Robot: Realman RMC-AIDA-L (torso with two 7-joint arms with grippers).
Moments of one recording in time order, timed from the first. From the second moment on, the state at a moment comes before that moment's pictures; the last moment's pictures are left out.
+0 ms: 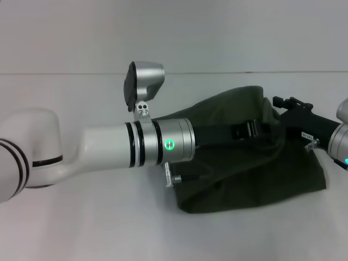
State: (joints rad) left arm -1.00 -2.18 0.63 0.07 1.84 1.20 -1.93; right arm 0.60 2.10 -0.79 -0.40 -1.61 -0.91 1.02
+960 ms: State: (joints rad) left arm -0.98 -2.18 0.57 -0.04 1.79 1.12 -1.84; right arm 0.61 2.10 -0.80 -0.38 -1.35 -0.73 0.94
